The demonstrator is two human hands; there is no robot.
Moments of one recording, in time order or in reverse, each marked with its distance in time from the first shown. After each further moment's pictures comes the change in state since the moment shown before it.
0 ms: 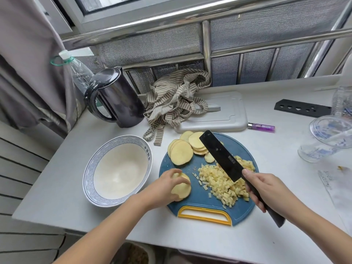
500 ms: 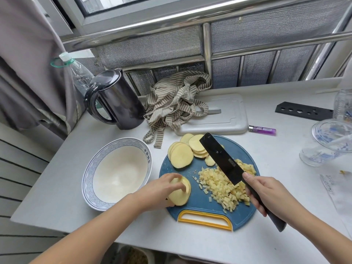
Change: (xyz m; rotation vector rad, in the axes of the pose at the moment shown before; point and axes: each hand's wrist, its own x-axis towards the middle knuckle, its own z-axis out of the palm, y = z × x) left_hand 0.000 -0.016 -0.007 0.258 -0.044 0.164; right_hand 0.003 -0.002 0.000 -0.012 -0.003 0.002
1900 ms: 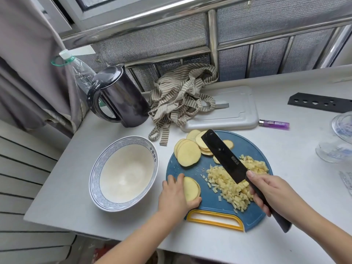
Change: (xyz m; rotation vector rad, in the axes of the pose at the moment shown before) left_hand 0.016 0.043 0.037 -0.072 0.211 -0.632; right_hand 0.008 -0.002 0.015 0.040 -0.026 0.002
